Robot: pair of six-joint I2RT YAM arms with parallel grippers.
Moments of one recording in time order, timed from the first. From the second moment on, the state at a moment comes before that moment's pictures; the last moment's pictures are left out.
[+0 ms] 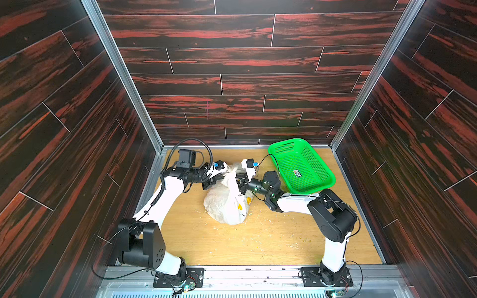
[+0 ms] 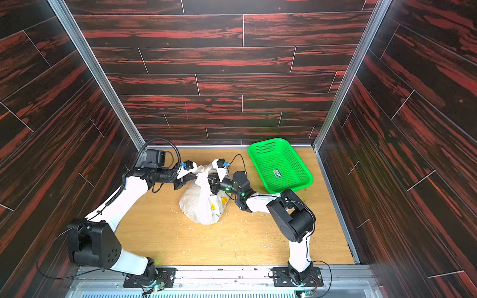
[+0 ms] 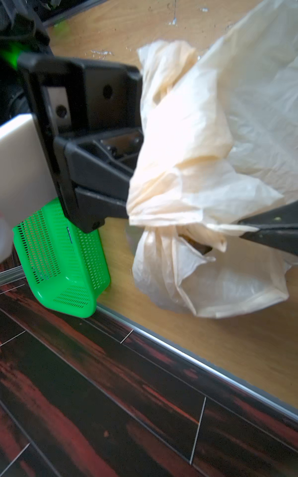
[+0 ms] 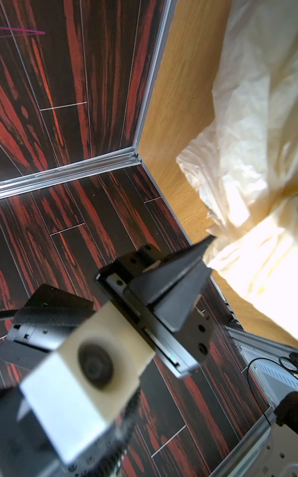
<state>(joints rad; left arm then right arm) -0.14 1.50 1.24 -0.61 0.82 1.02 0.74 1.91 1.02 1.00 -0.54 0.43</state>
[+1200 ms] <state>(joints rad) -0.14 1.28 1.09 -0.56 0.84 0.74 0.72 1.95 1.02 1.16 -0.66 0.50</state>
